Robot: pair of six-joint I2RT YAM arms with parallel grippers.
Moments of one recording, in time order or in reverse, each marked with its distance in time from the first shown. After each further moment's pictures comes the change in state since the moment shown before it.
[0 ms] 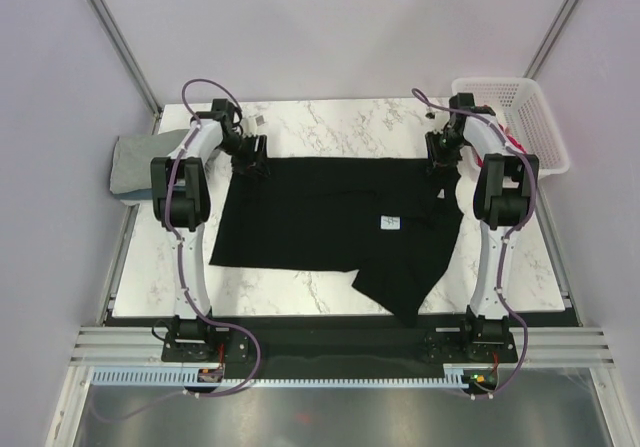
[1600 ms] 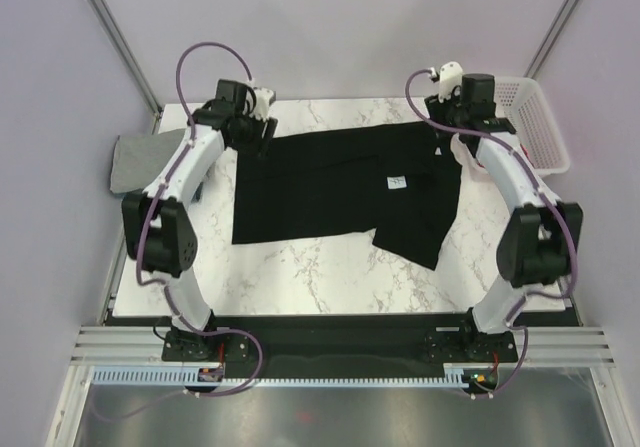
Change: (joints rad) left arm -0.143 -0.403 -0.138 0.164 -0.397 0.044; right arm 0.104 -0.458 -0.304 0.581 0.231 -0.152
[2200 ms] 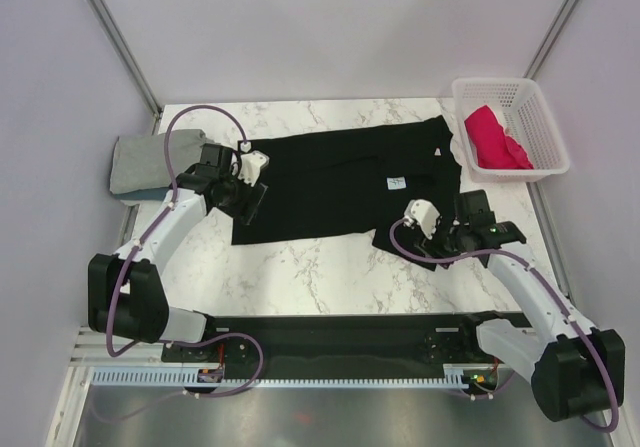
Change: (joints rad) left arm -0.026 -0.554 -0.795 0.132 0.046 0.195; right arm 0.116 -0.859 -0.929 -0.389 -0.322 -0.447
